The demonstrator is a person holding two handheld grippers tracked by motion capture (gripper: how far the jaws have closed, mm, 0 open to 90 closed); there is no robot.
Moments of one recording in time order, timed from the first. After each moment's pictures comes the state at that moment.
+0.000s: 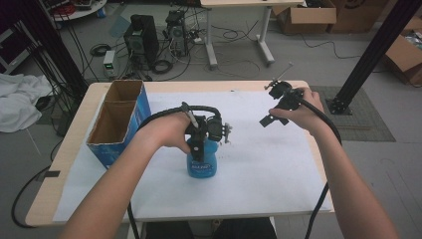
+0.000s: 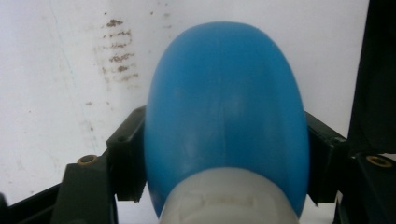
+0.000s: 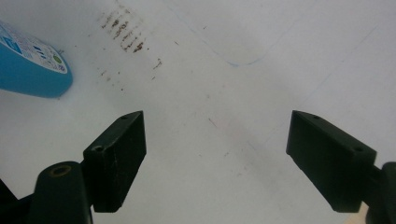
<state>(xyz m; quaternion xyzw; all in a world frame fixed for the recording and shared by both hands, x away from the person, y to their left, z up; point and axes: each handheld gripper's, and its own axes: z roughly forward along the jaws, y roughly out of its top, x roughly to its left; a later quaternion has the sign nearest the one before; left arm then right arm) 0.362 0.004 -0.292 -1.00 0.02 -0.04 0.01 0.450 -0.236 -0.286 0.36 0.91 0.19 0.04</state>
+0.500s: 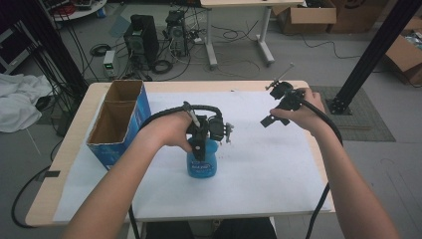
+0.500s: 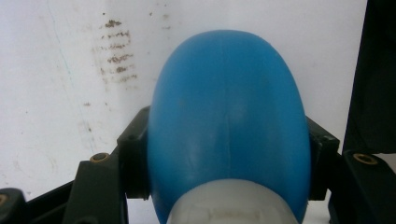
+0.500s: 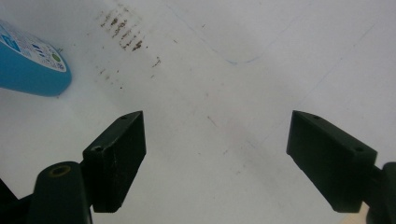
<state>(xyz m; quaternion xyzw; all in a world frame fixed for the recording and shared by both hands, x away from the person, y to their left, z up) 0.363 0.001 -0.292 -1.00 0.02 -0.03 0.01 0.449 -0.239 -0.287 0.36 0.91 0.19 0.04</state>
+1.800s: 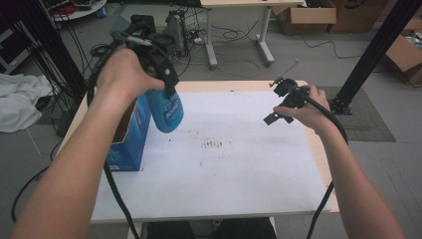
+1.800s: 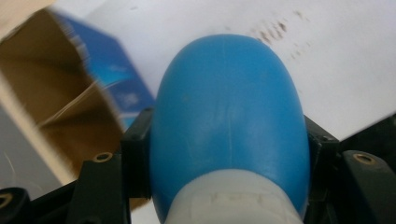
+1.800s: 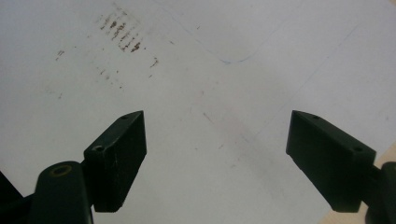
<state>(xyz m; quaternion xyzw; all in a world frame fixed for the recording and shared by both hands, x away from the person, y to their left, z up) 0.409 0.106 -0.124 -0.85 -0.51 -0.07 -0.05 0.446 -0.245 -0.274 0.37 0.91 0.19 0.05</state>
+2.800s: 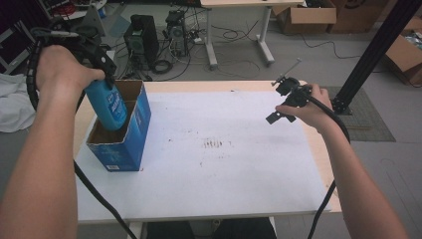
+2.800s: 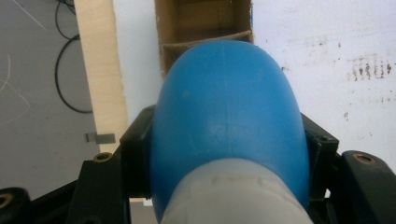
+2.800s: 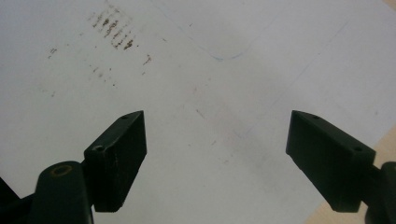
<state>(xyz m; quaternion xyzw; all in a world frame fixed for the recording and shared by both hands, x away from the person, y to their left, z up) 0.420 0.232 -0.129 -0.72 -0.68 -0.08 -0.03 0.448 -0.251 -0.272 0.37 0.91 0.19 0.05</state>
